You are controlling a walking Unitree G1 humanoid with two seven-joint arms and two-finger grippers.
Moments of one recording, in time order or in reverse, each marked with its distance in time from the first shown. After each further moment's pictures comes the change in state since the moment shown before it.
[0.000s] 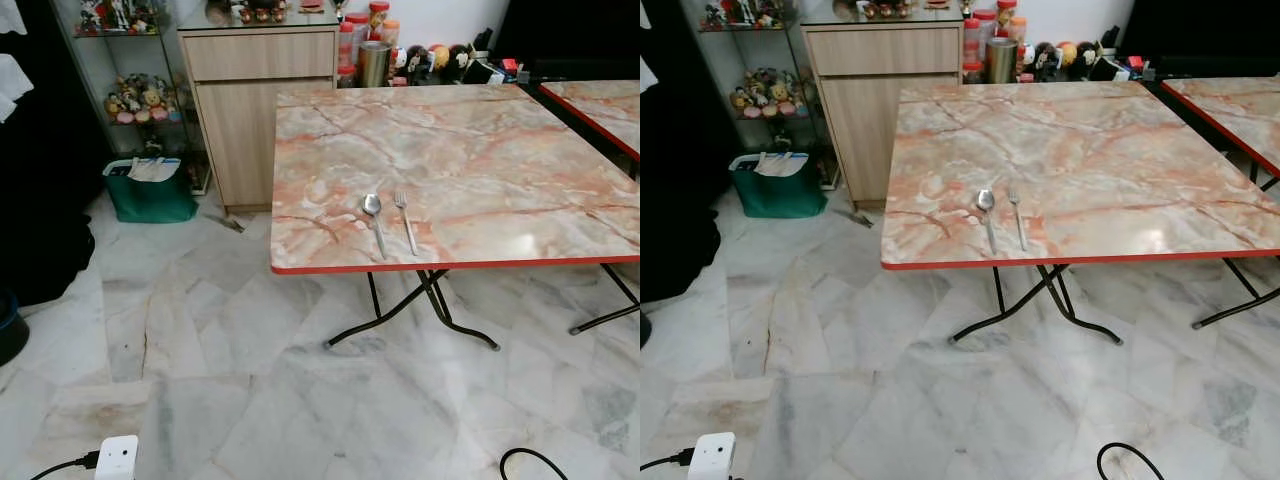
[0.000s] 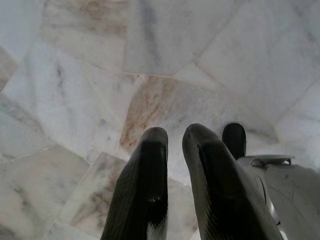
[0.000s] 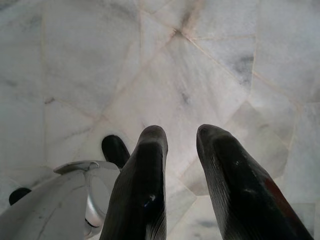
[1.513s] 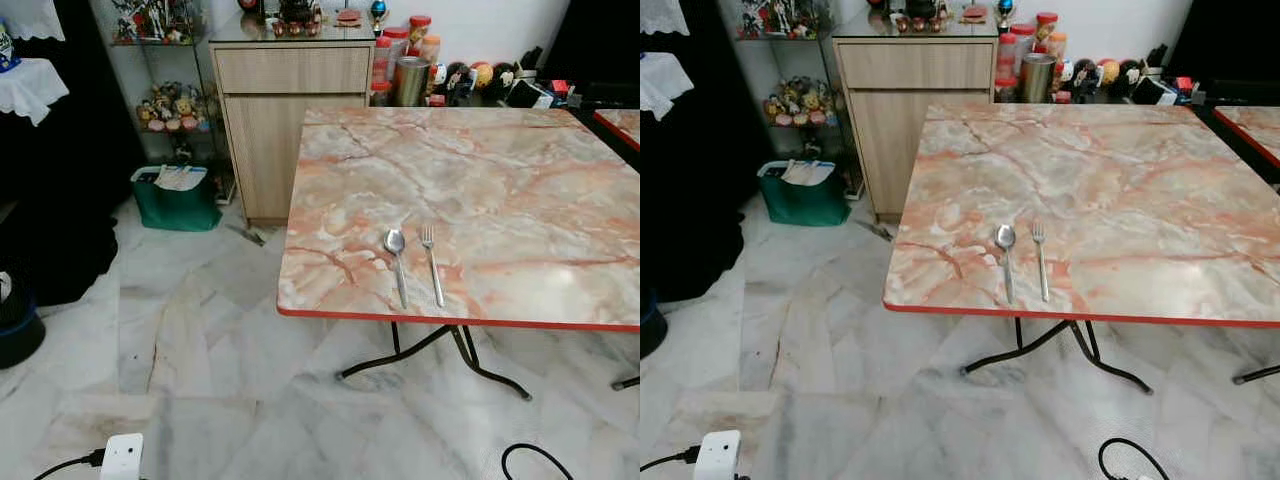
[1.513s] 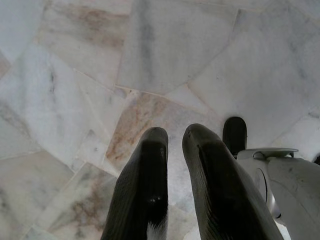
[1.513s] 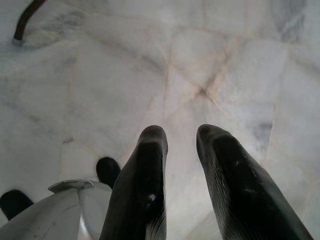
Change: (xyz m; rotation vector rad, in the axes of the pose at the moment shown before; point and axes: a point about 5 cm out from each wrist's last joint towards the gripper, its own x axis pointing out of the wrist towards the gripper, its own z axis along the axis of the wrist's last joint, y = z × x) left arm 0.001 -0.006 0.002 -0.002 -0.002 -0.011; right arm 0.000 0.001 0.010 -0.058 -0.077 0.012
